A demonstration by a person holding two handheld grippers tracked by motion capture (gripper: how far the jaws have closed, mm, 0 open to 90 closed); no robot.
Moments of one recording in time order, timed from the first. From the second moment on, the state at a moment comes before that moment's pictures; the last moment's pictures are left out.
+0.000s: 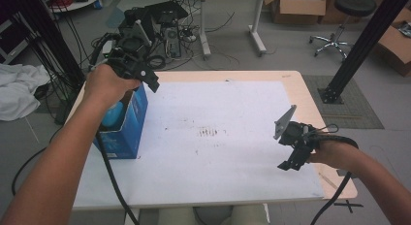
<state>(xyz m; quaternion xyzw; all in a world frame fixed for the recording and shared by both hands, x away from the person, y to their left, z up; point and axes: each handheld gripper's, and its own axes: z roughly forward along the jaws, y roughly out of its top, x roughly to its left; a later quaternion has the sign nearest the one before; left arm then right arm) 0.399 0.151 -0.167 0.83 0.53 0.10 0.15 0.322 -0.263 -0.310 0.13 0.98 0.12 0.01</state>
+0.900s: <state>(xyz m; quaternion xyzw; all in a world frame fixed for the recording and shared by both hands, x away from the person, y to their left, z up) 0.409 0.072 -0.185 0.88 0.44 0.09 0.15 0.325 -0.264 -0.310 0.13 0.98 0.12 0.01</state>
